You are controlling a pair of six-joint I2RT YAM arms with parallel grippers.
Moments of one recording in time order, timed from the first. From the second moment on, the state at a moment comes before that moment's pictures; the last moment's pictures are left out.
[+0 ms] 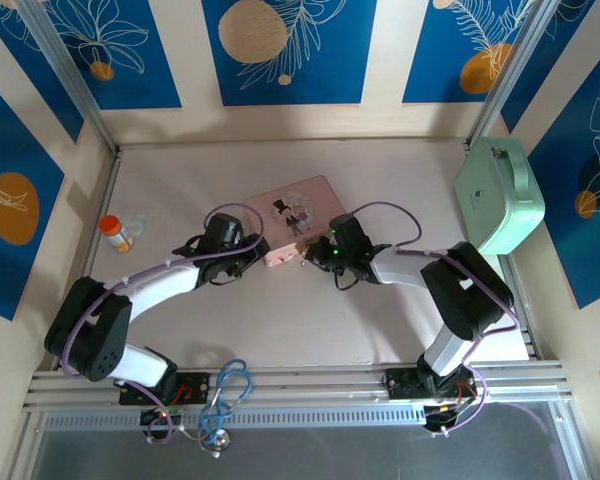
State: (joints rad) left arm -0.51 1.44 0.73 -0.13 0.17 -1.04; right arm 0.58 1.66 0.75 0.15 -0.28 1.01
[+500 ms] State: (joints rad) left arm -0.47 1.44 0.70 -0.05 0.23 -1.05; right arm 0.53 1.65 0.90 -0.18 -0.02 0.96
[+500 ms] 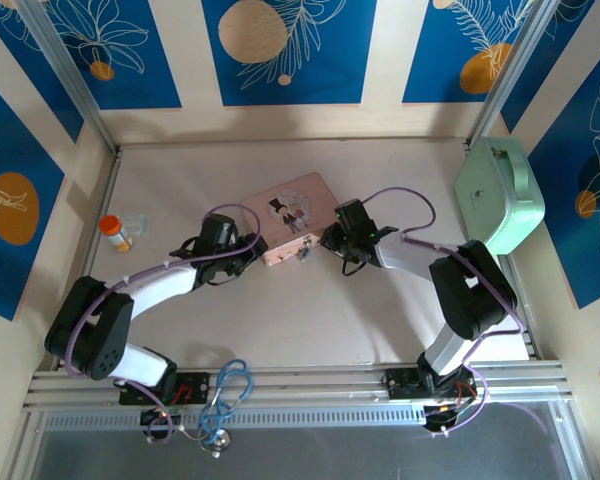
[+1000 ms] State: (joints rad) left arm -0.44 1.48 0.75 -0.09 0.30 -0.99; right arm 0.58 1.64 0.88 -0.11 -0.15 0.63
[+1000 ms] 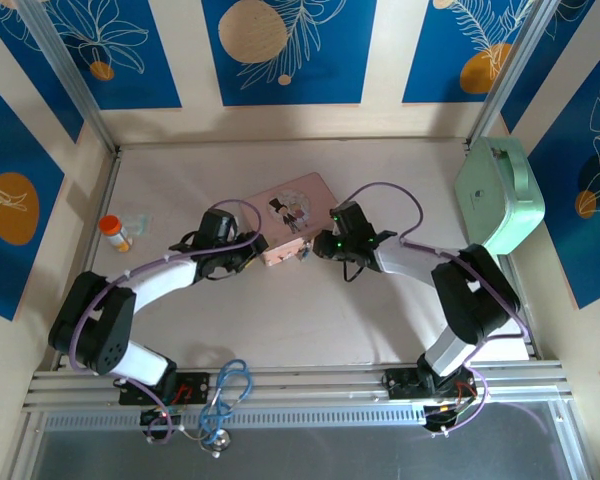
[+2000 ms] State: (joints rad) left arm -0.39 1.59 0.91 -0.22 0.39 -0.80; right arm 0.68 1.83 1.08 -0.16 -0.03 0.56
